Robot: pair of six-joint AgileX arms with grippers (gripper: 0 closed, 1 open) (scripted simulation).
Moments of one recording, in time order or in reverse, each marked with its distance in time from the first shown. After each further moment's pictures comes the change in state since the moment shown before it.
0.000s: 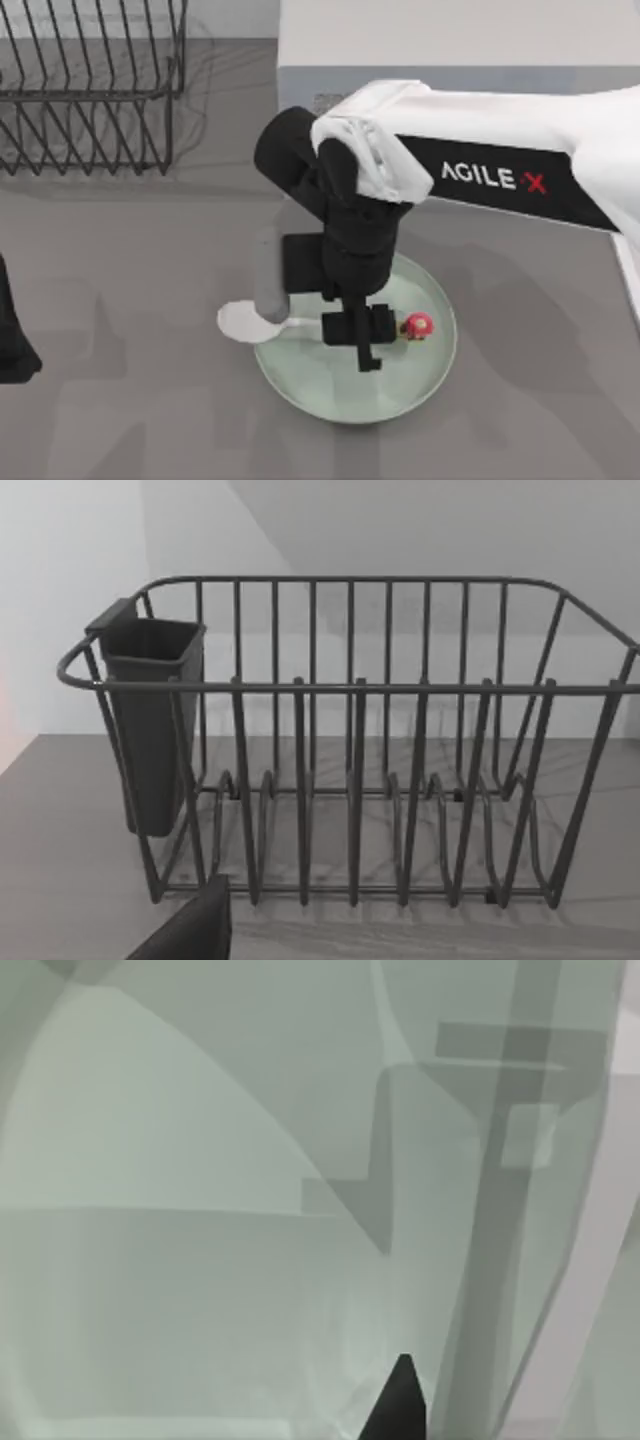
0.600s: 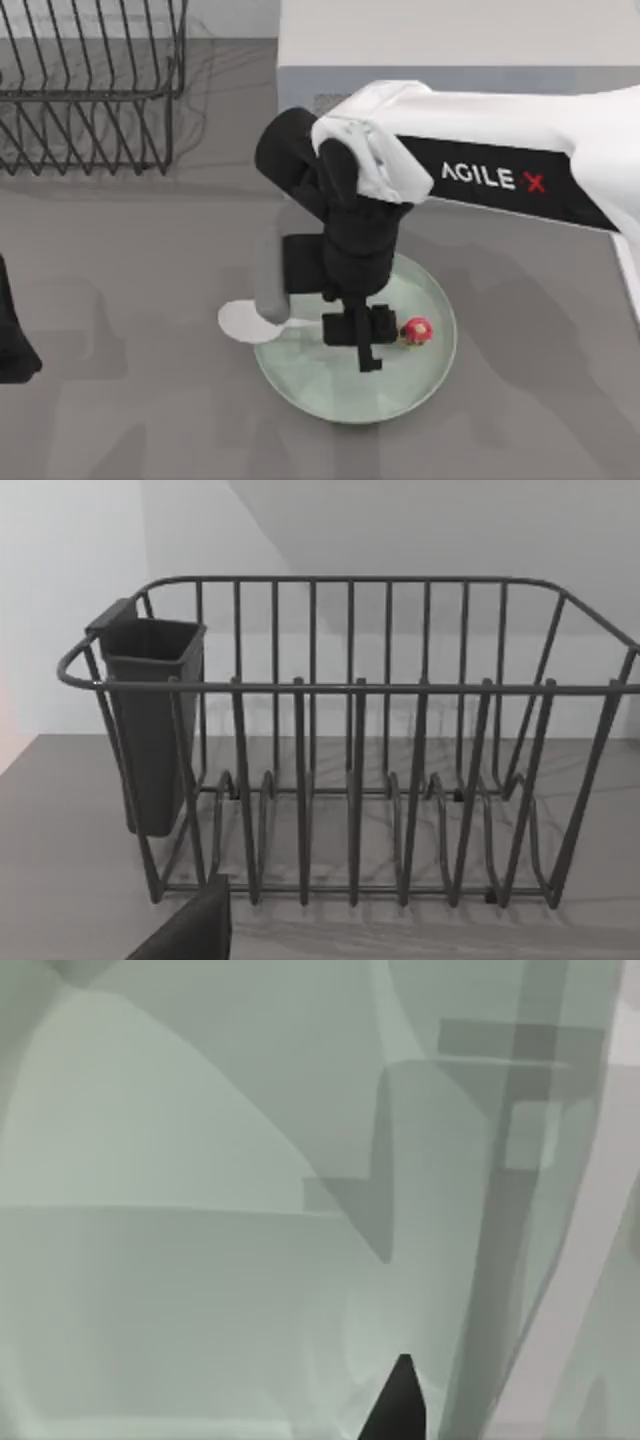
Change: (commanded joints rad) left arm 0.000 0.000 0.000 0.000 0.000 0.000; right arm 0.000 0.000 0.000 0.000 0.000 0.000
